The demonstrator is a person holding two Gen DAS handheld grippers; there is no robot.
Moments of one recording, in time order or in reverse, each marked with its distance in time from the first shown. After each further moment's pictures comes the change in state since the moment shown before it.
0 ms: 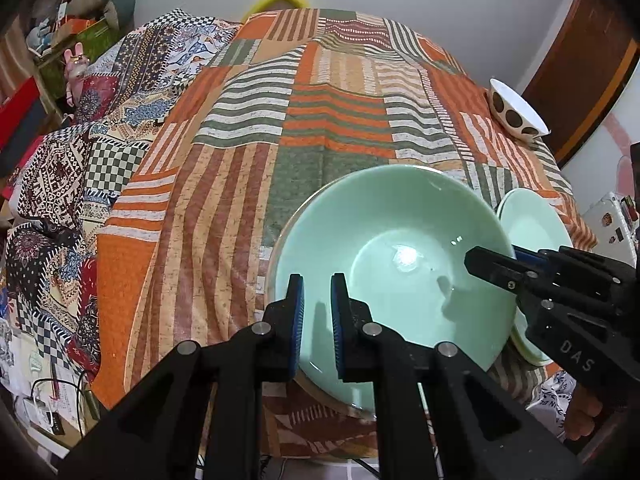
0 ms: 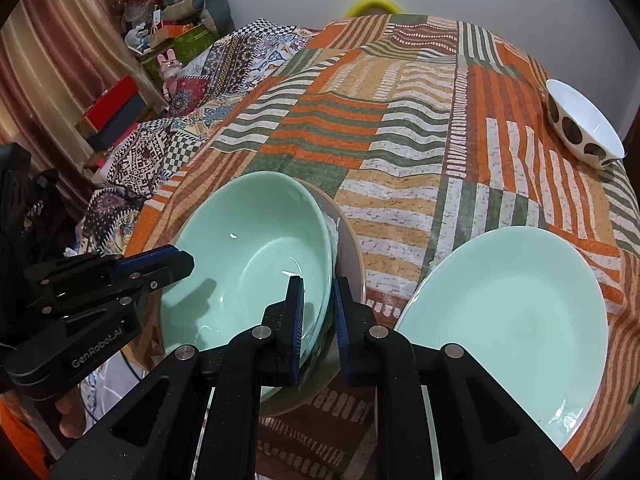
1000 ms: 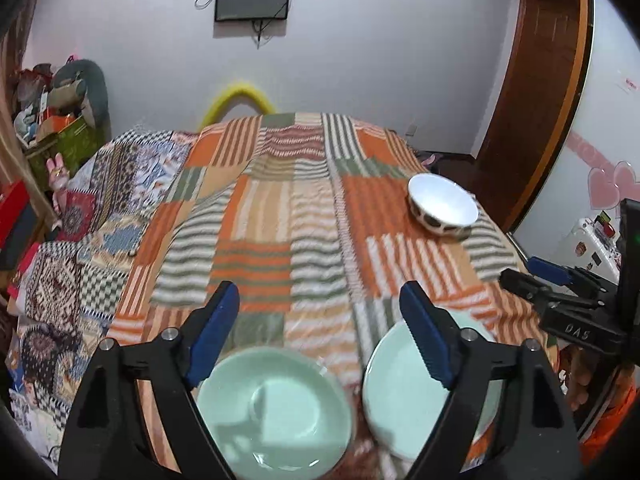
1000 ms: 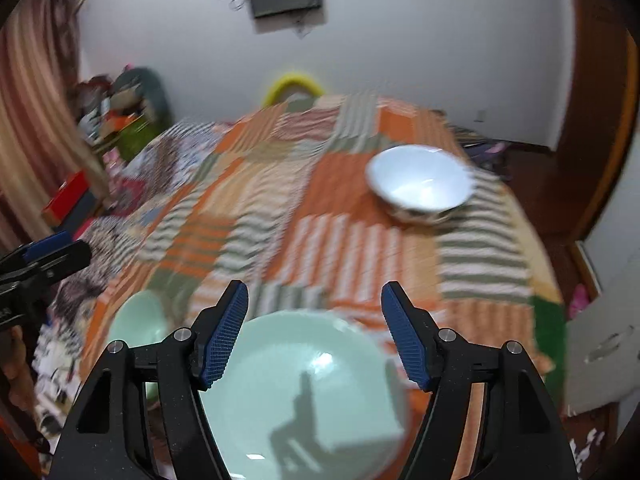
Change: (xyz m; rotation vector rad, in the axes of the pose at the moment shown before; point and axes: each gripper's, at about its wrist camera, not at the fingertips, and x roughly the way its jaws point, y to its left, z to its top) left arm -0.077 -0.121 0.093 0.136 -0.290 -0.033; right arm -0.128 -0.150 0.011 0.177 -0.284 -0.178
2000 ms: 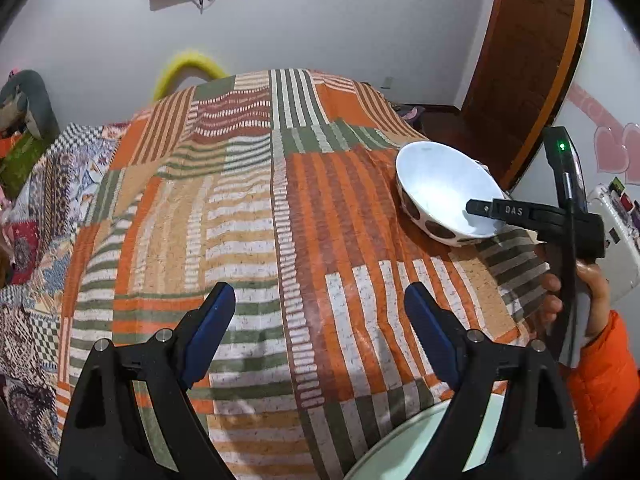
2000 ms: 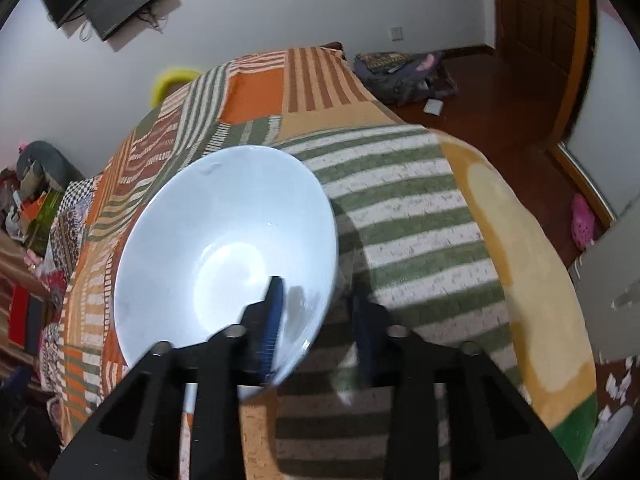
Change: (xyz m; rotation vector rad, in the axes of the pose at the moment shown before) left arm 0.171 -0.055 0.047 0.115 0.159 -0.055; right arm 0.159 -0.141 0.062 0.309 0.176 -0.050
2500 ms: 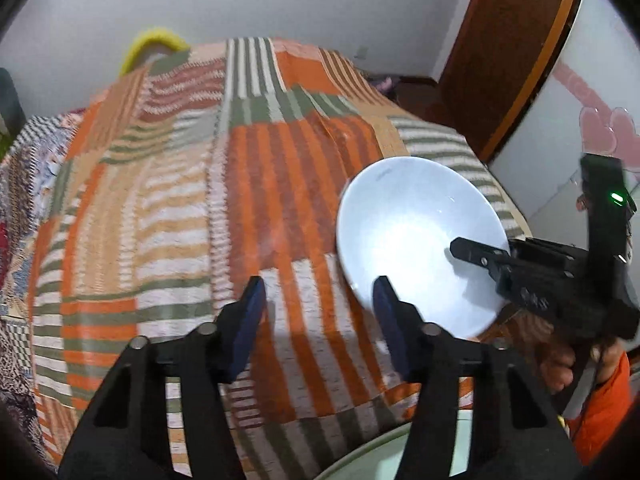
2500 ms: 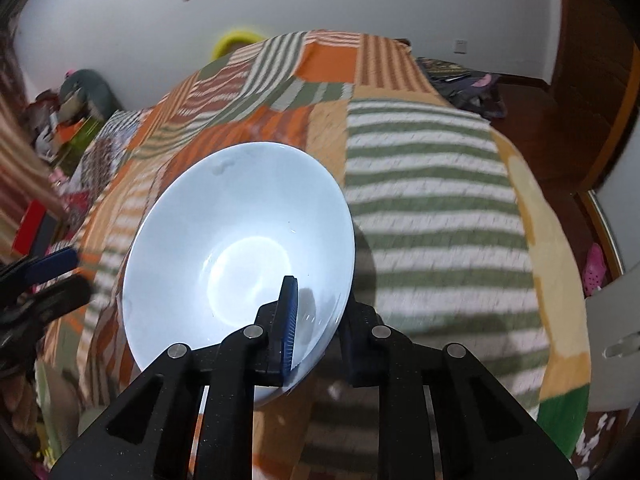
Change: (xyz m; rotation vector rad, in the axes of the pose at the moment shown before) left arm 0.047 -0.034 0.008 0.024 0.140 -0.111; right arm -0.035 0.019 -0.055 -0.219 0.056 0.076
